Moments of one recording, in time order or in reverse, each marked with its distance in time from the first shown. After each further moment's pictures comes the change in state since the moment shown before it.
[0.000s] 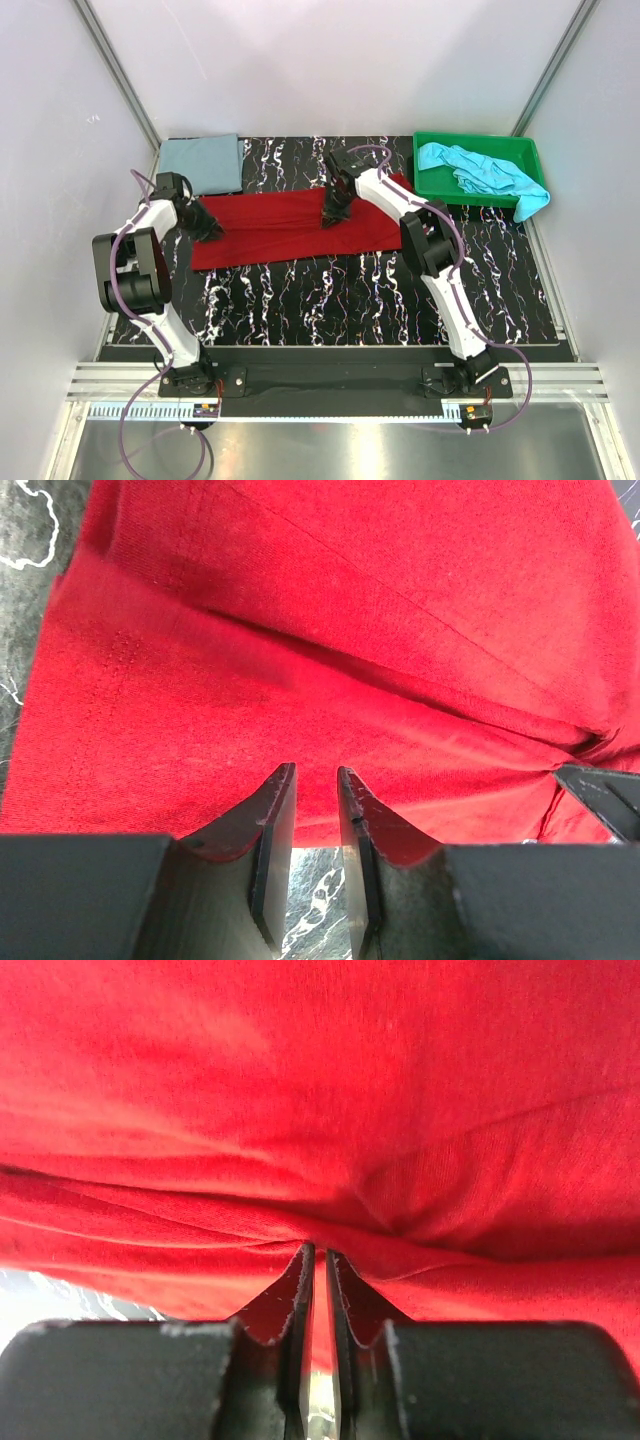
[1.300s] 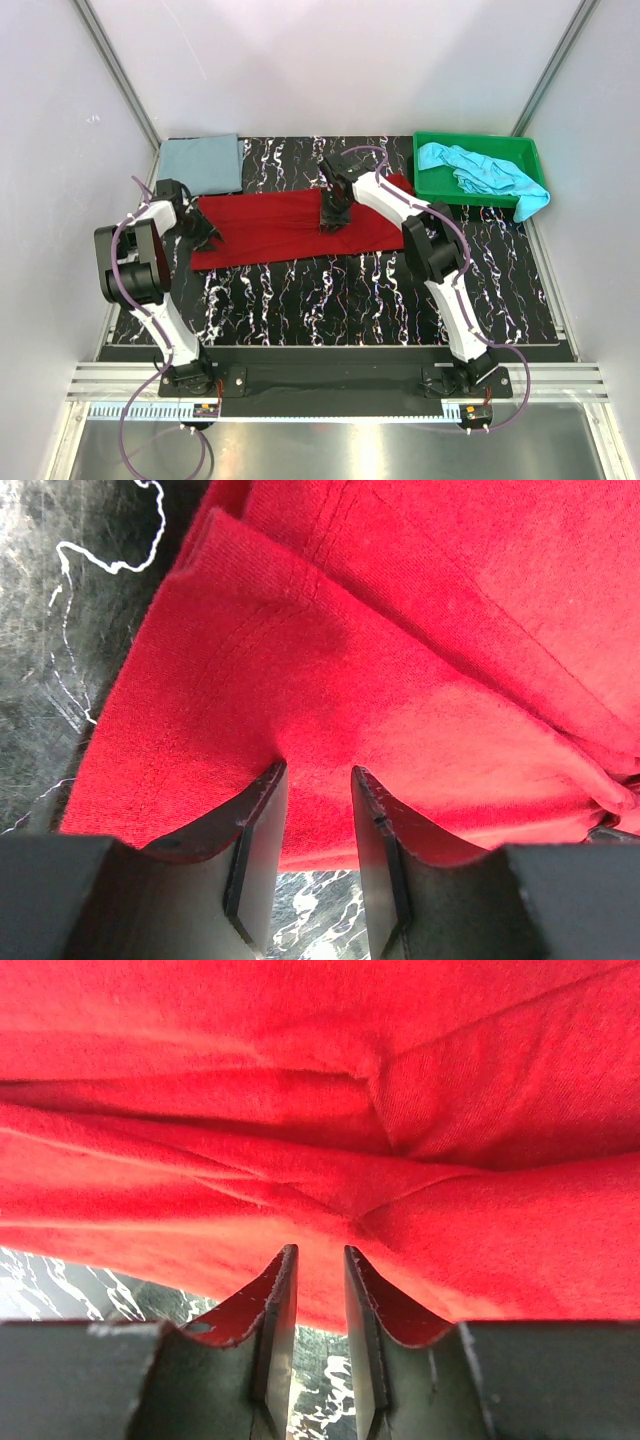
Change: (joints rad) left arm 0.033 0.082 0.000 -0.029 -0.035 0.011; right arm 0.045 -0.093 -0.103 -0.010 0.071 -0.061
